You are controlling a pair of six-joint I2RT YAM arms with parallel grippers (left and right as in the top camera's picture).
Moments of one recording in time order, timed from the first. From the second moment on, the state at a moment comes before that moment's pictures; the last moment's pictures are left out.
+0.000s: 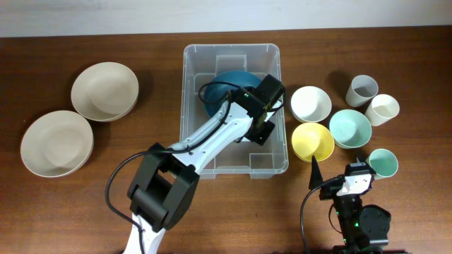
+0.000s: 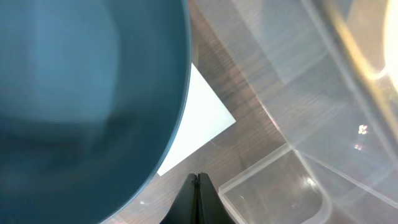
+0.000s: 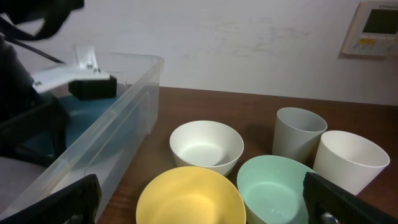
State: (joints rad) left arm -0.72 2.16 1.78 -0.94 -0.01 -0.07; right arm 0.01 0.01 0.01 -0.07 -0.07 -0.05
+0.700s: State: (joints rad) left arm -0.59 2.20 1.78 -0.95 -0.03 -0.11; right arm 0.01 0.01 0.01 -0.07 -0.07 -0.05
